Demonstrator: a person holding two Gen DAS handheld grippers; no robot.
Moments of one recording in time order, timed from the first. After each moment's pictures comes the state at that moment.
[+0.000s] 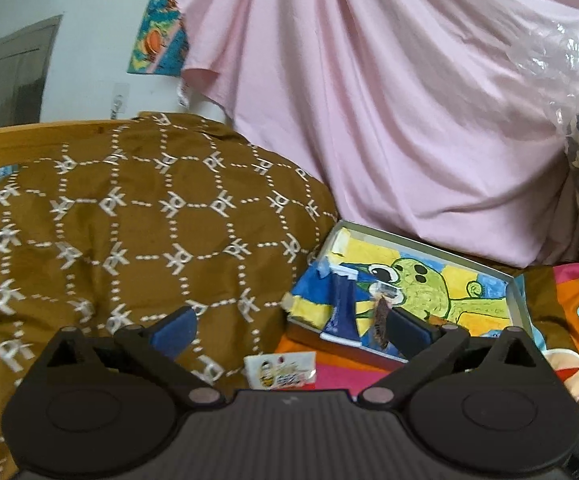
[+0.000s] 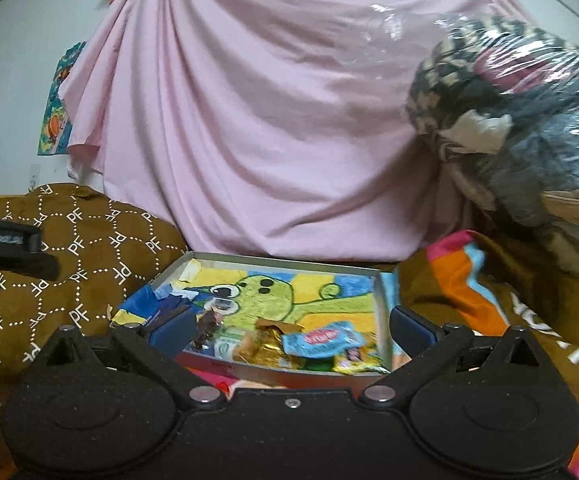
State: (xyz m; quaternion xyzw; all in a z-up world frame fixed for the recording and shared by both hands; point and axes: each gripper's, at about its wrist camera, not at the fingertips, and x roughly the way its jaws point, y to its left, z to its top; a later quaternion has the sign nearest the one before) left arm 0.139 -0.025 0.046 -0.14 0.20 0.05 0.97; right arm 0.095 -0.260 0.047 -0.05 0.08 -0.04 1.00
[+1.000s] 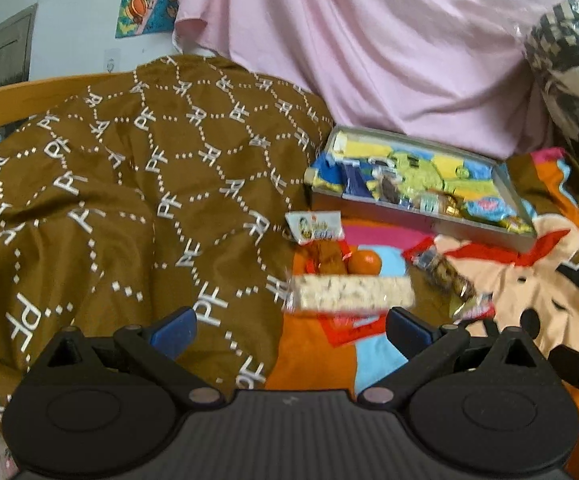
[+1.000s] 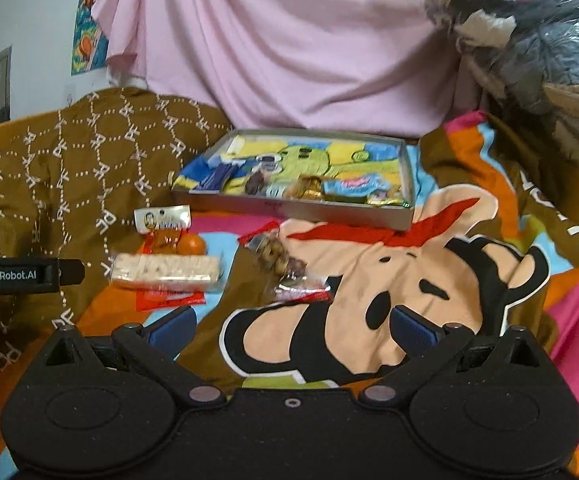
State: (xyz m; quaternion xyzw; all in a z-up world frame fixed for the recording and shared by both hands) left arm 0.046 -0.010 -0.020 -0.07 0.28 0.00 0.96; right arm 0.022 -0.239 0.001 -0.03 0.25 0.01 0.97
